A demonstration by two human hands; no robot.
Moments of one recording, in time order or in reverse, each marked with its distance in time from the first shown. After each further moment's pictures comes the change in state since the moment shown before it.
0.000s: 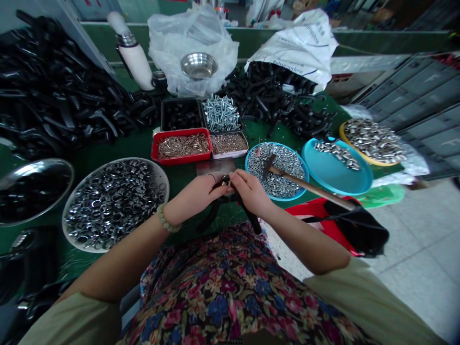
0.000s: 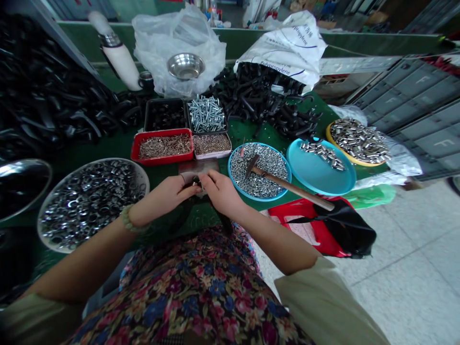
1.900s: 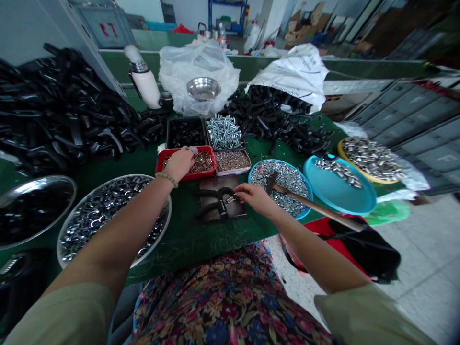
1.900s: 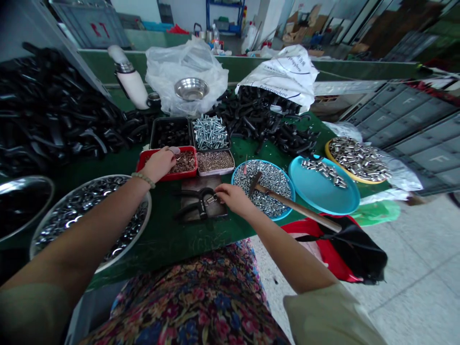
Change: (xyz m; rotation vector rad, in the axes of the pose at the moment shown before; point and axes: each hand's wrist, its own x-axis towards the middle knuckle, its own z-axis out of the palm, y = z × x) left_hand 0.091 -0.141 -0.058 0.461 0.285 -0.247; right_hand 0.048 0.074 -0.021 -0.117 -0.162 0.121
